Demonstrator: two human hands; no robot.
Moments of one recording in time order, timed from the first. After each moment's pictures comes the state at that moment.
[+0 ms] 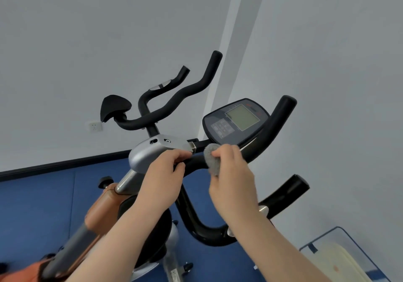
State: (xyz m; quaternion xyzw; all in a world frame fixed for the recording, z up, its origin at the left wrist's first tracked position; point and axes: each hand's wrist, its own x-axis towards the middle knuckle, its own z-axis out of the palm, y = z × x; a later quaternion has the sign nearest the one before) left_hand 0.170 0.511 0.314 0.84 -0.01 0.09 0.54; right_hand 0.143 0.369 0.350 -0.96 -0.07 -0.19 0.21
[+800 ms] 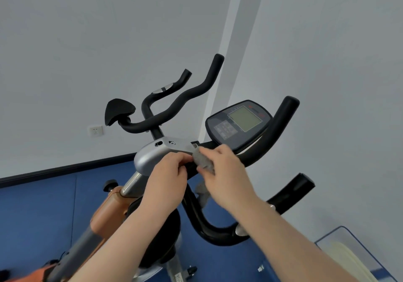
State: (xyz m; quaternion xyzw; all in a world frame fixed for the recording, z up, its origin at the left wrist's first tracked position) left_hand 0.166 0.517 0.315 0.85 -0.03 0.09 0.51; right_hand 0.161 0.379 0.354 -0.95 -0.12 -0.13 0.24
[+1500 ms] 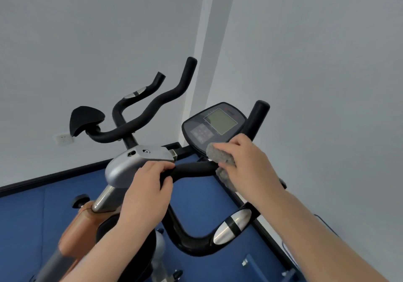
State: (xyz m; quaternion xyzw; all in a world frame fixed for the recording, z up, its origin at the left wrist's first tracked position) left_hand 0.168 0.510 0.315 0.88 -0.05 0.10 0.47; right_hand 0.157 0.316 0.397 -0.97 -0.09 -0.18 0.13
